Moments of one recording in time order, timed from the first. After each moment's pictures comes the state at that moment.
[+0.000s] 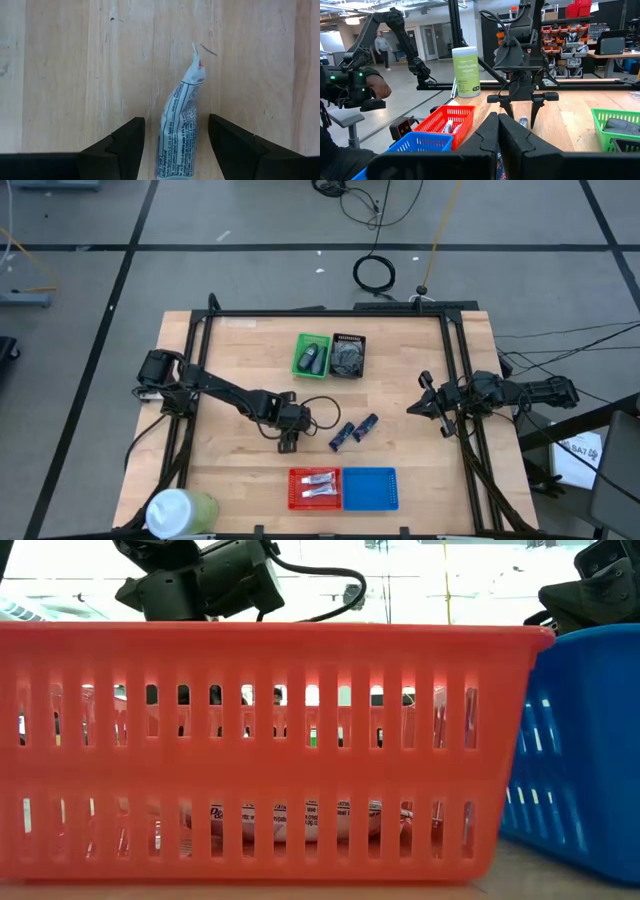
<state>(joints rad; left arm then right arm) -0.18 1.81 0.99 -0.41 -0.09 -0.18 0.09 0.02 0.02 0.07 -0.21 0.11</state>
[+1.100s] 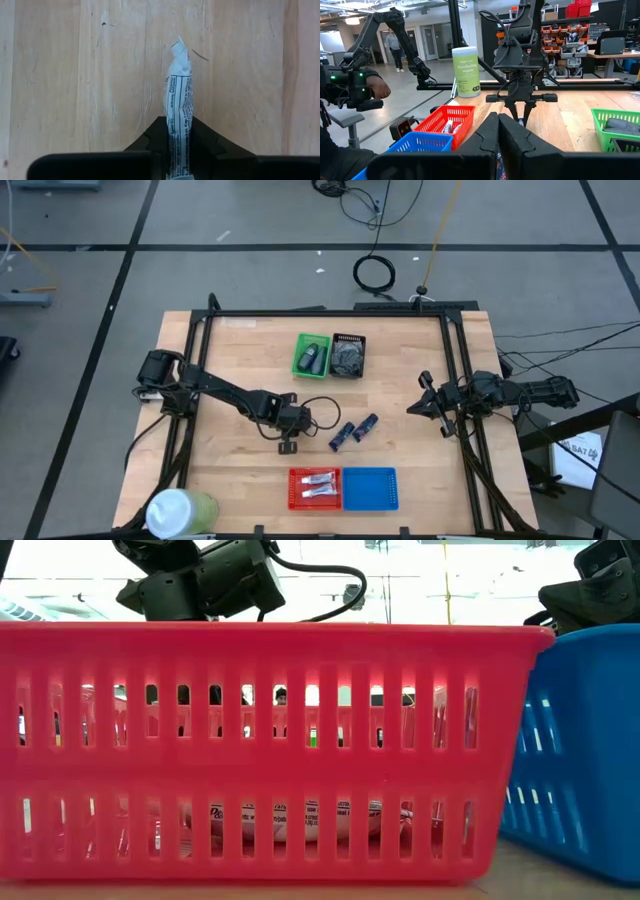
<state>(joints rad) -0.18 1.81 0.99 -0.41 -0.05 -0.19 0.09 0.02 0.02 0.07 -0.21 0.11</state>
